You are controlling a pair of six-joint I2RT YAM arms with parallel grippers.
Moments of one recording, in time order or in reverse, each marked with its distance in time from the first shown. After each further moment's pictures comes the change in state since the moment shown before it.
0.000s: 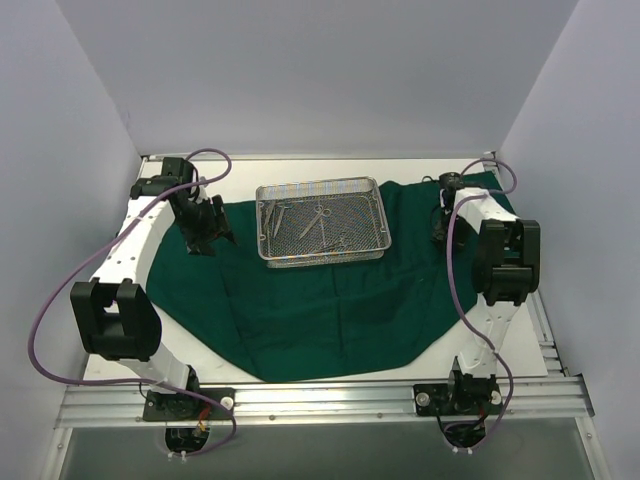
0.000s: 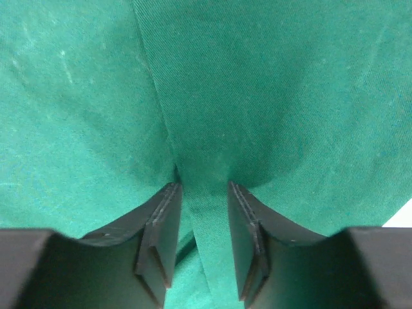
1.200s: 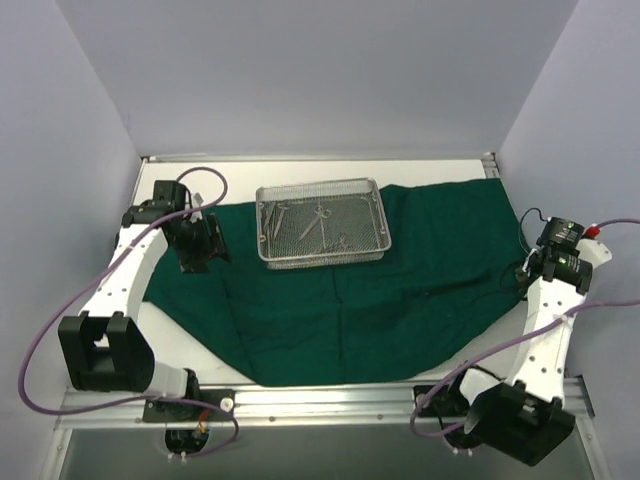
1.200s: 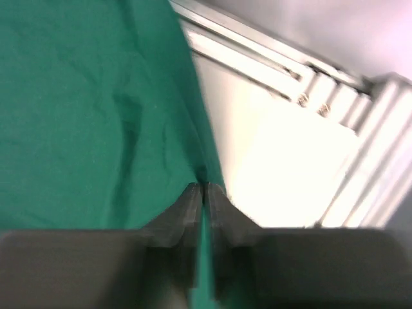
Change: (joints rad) left arm 0.023 -0.186 -0.217 0.088 -0.007 0.044; right arm -0.465 -0.932 -0.398 -0.156 0.022 0.123
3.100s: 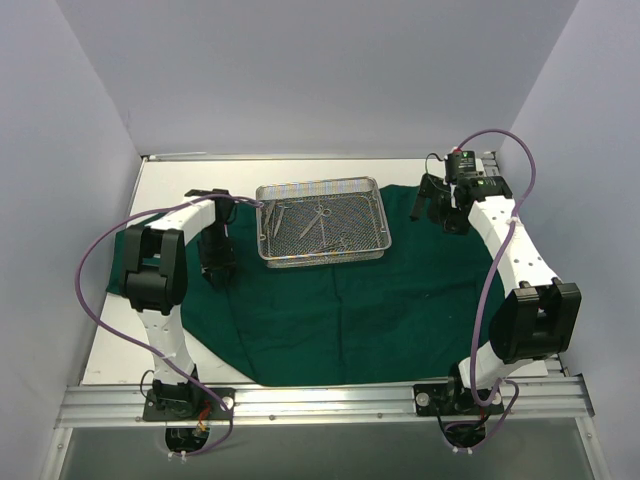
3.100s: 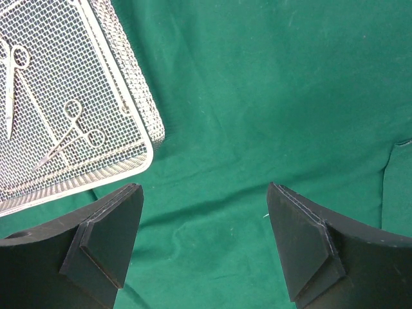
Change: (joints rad) left arm -0.124 0.568 0.172 -0.132 -0.354 -0.058; right arm 0.576 0.480 0.370 0.102 -0.289 -0.144
